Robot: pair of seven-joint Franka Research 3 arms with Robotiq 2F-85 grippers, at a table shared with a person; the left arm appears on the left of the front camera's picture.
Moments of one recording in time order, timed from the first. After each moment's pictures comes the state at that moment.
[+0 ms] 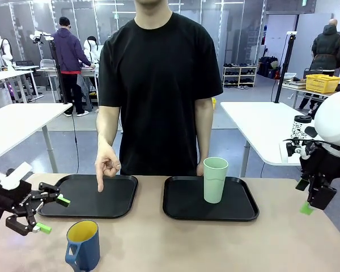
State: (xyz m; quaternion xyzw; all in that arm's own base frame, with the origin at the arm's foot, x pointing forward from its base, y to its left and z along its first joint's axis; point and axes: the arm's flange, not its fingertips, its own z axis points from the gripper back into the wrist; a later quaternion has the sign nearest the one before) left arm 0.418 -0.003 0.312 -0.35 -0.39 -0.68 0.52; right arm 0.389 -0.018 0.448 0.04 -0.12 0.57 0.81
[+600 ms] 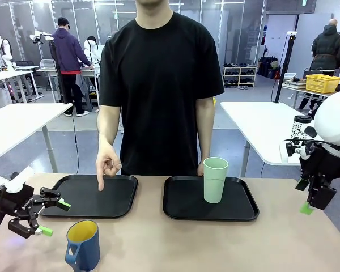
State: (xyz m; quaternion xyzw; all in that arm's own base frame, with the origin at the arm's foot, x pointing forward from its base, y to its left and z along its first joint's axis) left arm 0.424 0.000 0.298 -0.36 -0.38 -0.67 0.53; right arm 0.389 -0.018 0.448 0.04 -0.12 0.57 0.81
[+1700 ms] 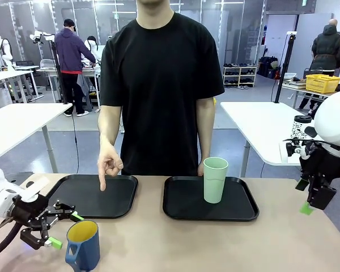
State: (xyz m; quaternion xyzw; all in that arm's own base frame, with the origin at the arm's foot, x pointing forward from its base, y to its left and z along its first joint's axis) left arm 0.422 -0.039 0.264 -0.43 -0.35 -0.67 0.50; right arm 0.389 -0.018 0.448 0.04 -0.12 0.57 0.81
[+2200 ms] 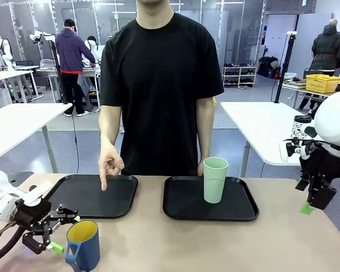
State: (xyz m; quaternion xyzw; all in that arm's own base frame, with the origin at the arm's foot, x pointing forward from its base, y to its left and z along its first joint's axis) left arm 0.418 -0.047 0.252 -0.45 -0.34 -0.66 0.49; right arm 0.389 -0.018 0.448 0.04 -0.12 0.57 0.81
